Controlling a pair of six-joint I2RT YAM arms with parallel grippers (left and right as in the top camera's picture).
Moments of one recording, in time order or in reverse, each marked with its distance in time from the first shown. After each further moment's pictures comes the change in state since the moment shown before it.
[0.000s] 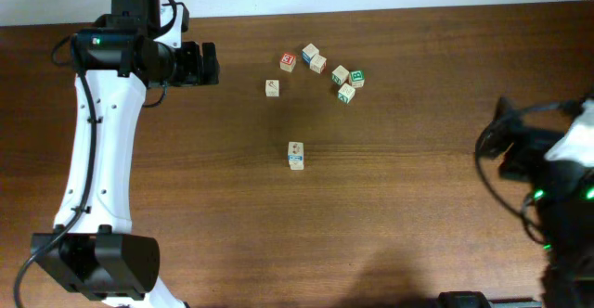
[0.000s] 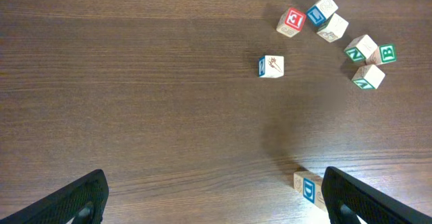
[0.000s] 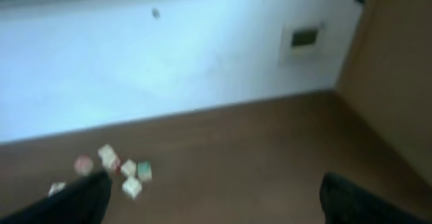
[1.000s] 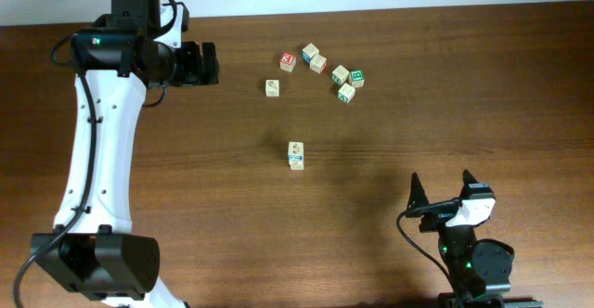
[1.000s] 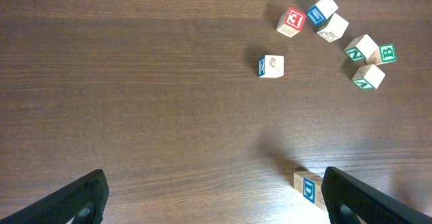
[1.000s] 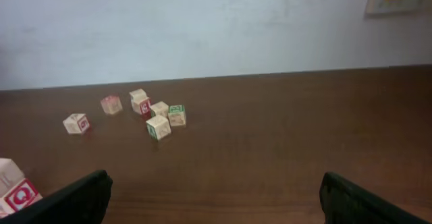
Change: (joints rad) left arm 0.000 0.000 0.000 0.000 0.000 0.000; right arm 0.051 -0.718 -1.192 0.671 -0.169 -0.004
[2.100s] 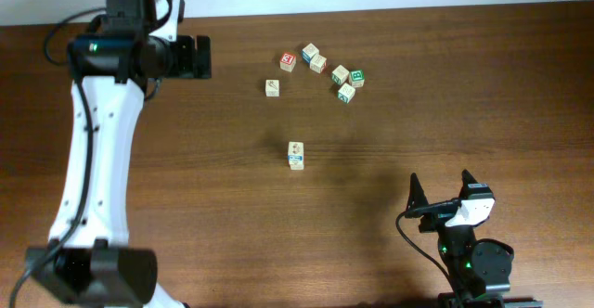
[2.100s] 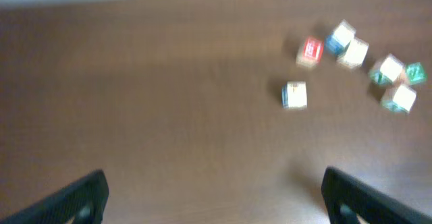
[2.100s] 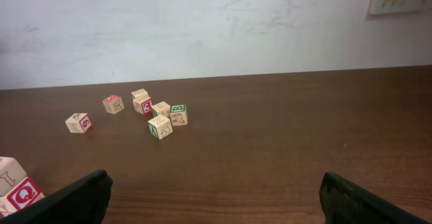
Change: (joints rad) left arm 0.000 -0.068 -0.070 0.182 -0.092 0.122; right arm 0.003 0.000 0.000 0.000 0.000 0.000
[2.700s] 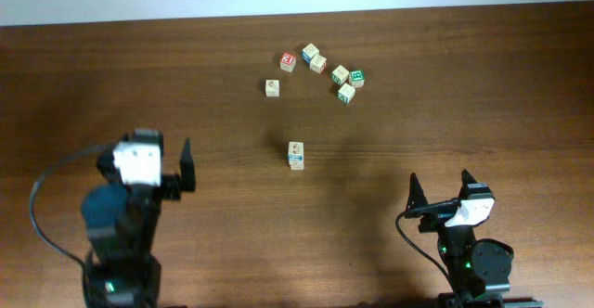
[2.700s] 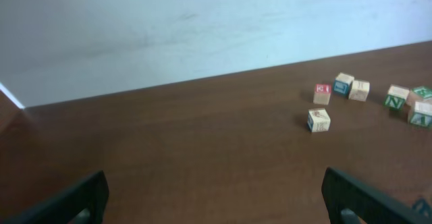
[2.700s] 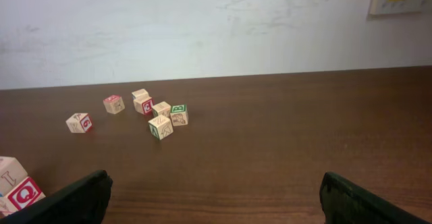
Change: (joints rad) left arm 0.141 -1.123 -1.418 0.937 0.068 0.140; right arm 0.002 0.000 0.000 0.000 0.000 0.000
